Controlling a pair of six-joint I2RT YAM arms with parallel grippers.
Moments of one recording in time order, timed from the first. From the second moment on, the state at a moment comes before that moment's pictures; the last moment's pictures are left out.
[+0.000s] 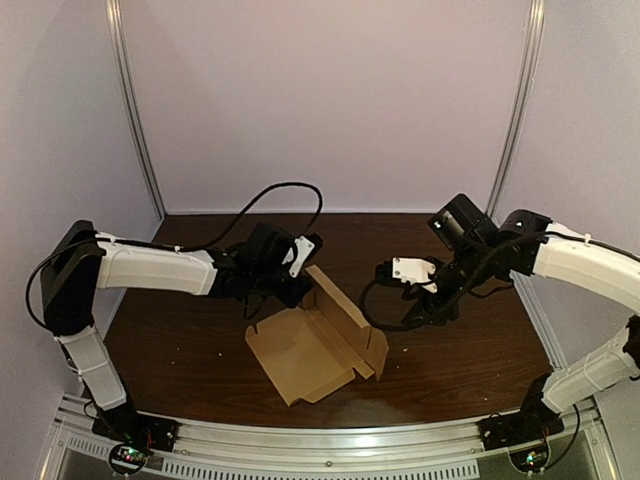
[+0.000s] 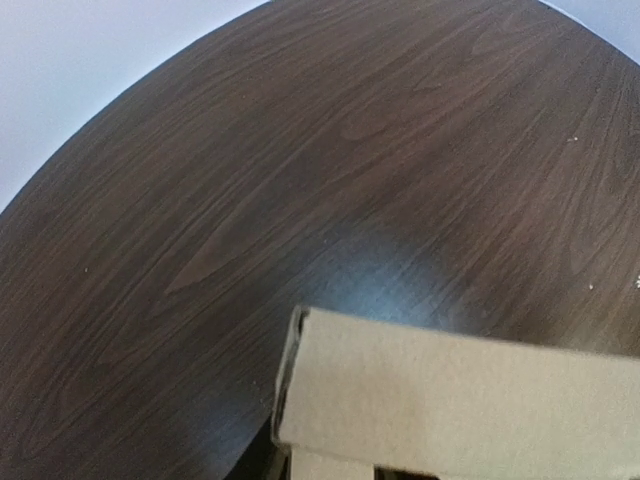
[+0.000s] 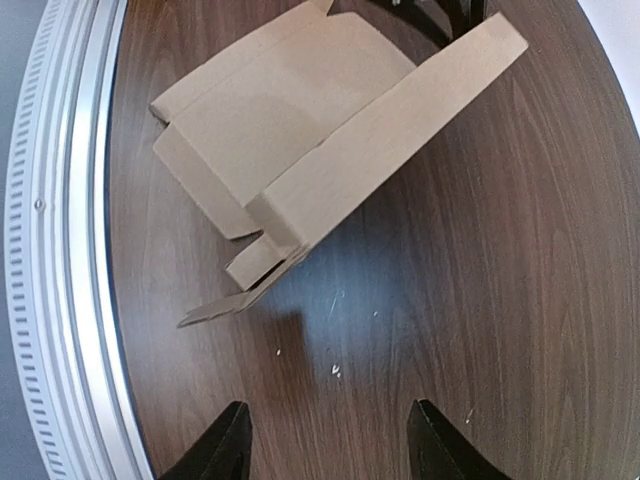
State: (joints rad) left arm -0.87 1.75 1.10 -0.06 -0.14 -0.16; right arm 0.80 1.28 1.15 -0.89 -0.34 -0.60
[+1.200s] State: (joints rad) left arm -0.87 1.27 0.90 -0.63 -0.30 -0.64; right arm 0.85 1.82 1.82 -1.22 -0.45 -1.01
